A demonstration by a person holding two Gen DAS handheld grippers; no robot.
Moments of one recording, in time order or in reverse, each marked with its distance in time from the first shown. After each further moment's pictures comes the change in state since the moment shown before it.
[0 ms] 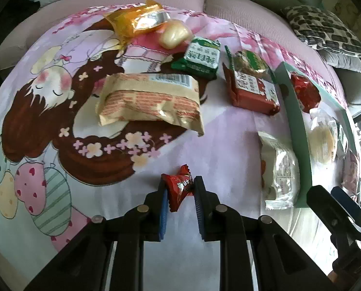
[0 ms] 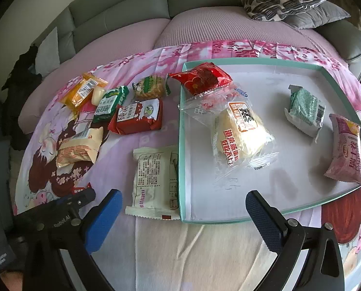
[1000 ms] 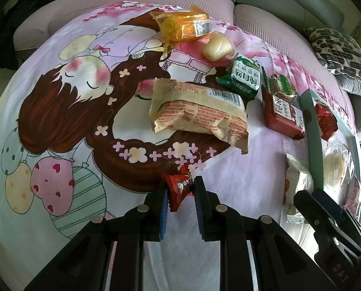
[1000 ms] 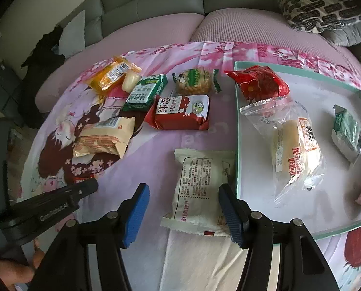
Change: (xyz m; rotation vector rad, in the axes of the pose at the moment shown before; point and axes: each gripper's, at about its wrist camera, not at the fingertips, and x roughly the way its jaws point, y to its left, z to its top) left arm -0.008 0.045 0.003 -0.118 -0.024 0.028; right arm 0.024 0.041 0.004 -0.142 0.019 0.083
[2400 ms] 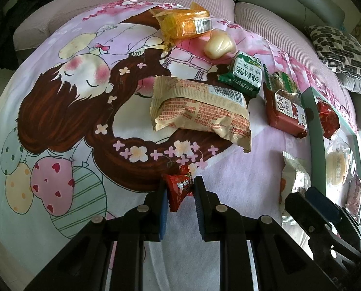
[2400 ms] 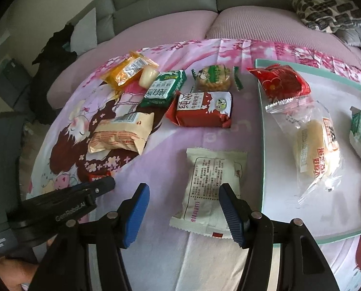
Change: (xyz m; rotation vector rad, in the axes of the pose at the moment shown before) left arm 0.005 -0.002 0.001 -0.003 0.007 0.006; right arm 0.004 0.013 -0.001 -0.030 0.012 0.081
